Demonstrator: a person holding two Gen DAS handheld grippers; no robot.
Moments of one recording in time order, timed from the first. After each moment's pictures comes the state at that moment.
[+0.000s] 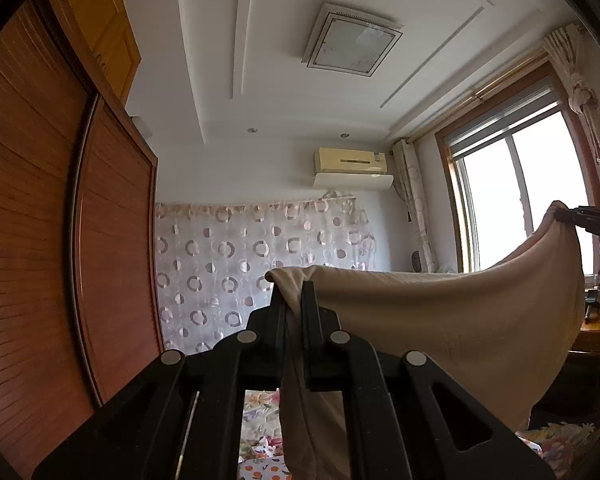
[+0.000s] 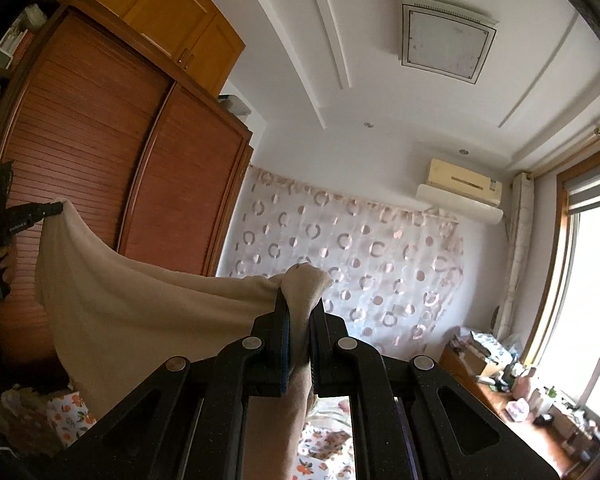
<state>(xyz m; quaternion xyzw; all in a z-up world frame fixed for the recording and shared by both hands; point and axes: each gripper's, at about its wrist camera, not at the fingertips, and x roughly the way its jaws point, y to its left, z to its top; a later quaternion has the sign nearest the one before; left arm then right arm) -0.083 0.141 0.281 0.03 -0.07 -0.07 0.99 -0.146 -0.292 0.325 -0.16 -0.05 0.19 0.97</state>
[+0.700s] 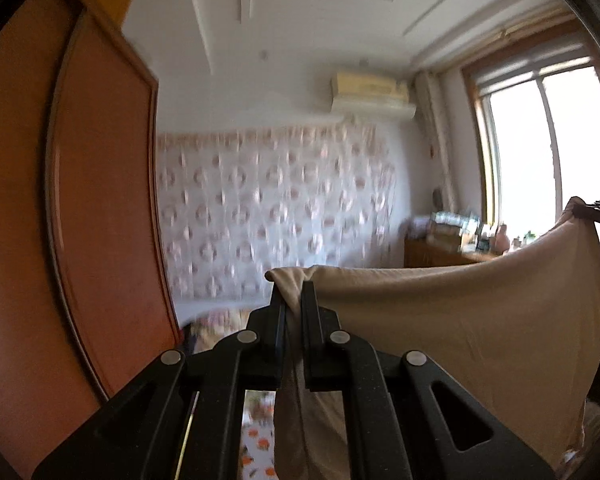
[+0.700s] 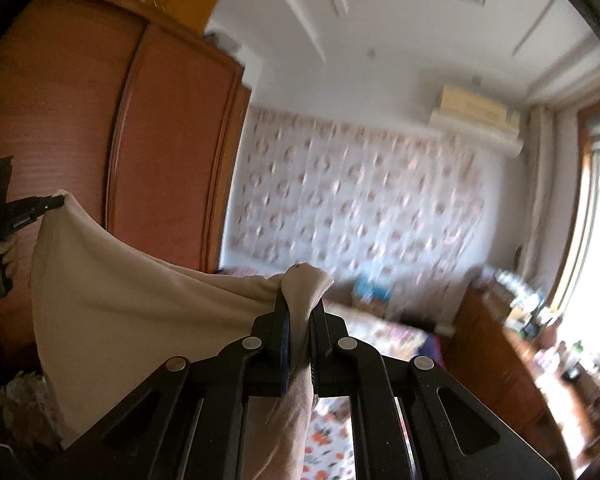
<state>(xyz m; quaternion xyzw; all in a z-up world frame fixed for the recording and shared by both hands) 0.085 0.133 0.183 0.03 0.07 -0.03 1.00 0.037 -0.278 0.225 -0.13 0.08 0.21 0.96</state>
